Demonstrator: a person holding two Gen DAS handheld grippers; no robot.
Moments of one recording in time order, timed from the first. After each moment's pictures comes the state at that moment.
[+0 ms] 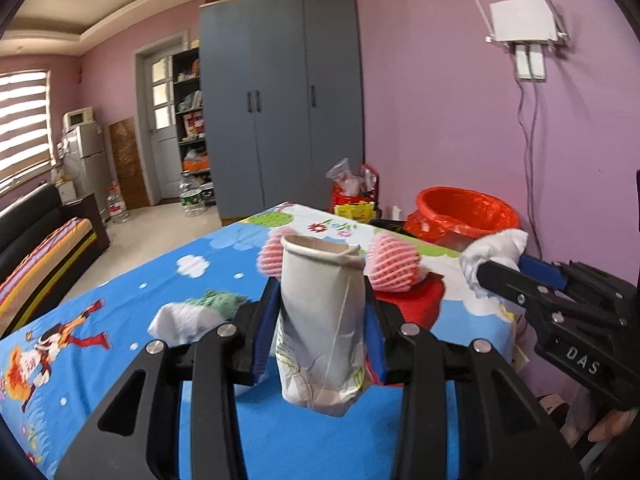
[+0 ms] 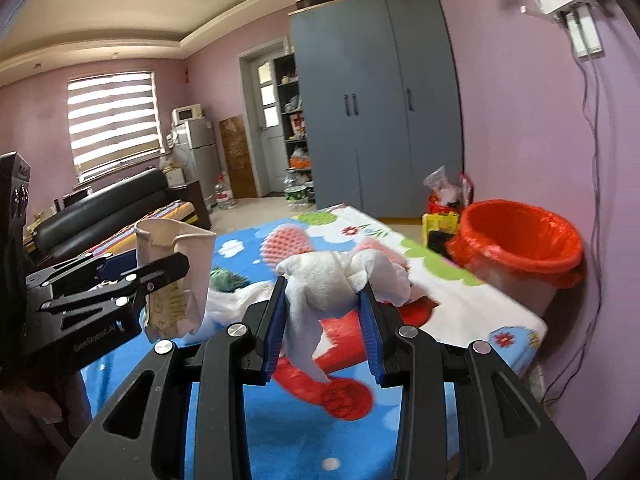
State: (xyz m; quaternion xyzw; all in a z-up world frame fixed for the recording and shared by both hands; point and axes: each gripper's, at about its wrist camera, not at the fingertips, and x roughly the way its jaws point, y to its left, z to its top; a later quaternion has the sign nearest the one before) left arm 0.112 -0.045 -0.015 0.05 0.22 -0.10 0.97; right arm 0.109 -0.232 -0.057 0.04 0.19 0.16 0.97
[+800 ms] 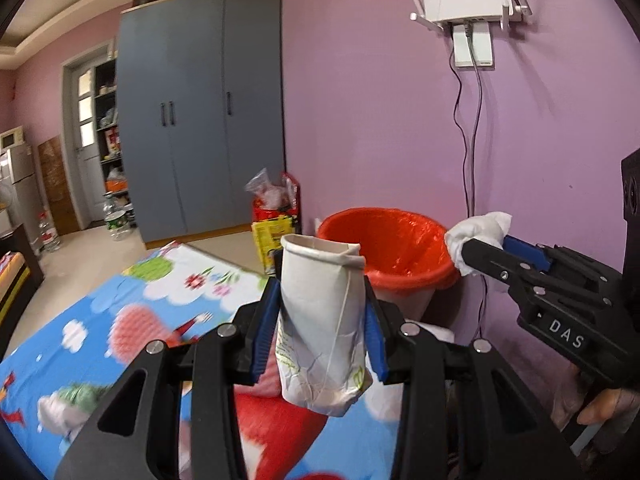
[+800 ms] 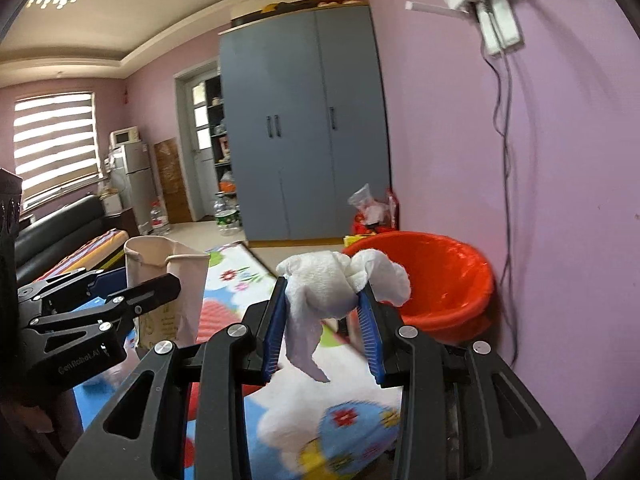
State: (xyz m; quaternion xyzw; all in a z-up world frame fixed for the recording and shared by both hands) left arm 0.213 -0.185 -0.003 0.06 0.21 -0.23 0.95; right arm 0.182 -0.372 -0.037 0.06 0.18 0.04 0.98
